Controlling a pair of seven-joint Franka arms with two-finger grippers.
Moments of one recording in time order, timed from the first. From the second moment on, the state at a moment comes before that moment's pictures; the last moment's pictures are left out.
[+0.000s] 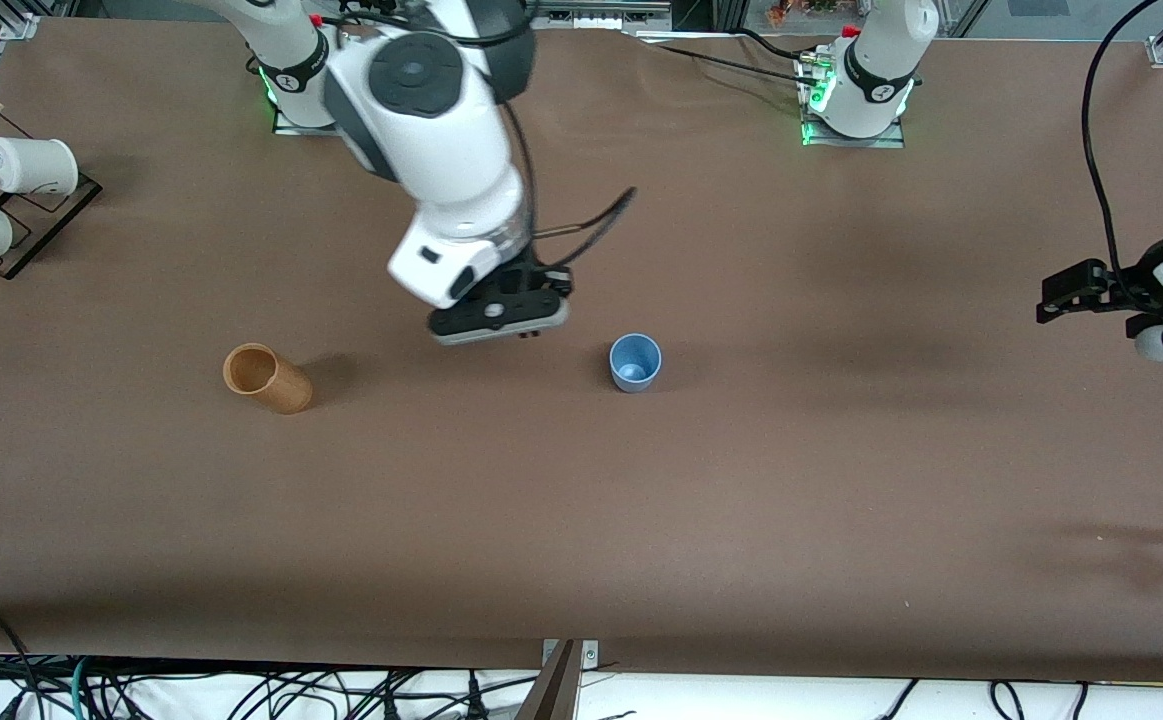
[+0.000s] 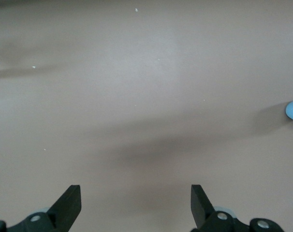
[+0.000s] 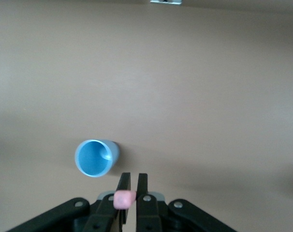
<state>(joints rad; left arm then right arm) 0.05 0.22 -0.04 -1.38 0.01 1.55 0.18 0.60 0.59 0.14 -1.11 -0.09 1.91 0.63</state>
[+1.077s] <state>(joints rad) 0.02 0.02 -0.05 -1.64 -0.01 1.63 0.08 0.74 0.76 0.11 -1.03 -0.21 2.08 0.88</state>
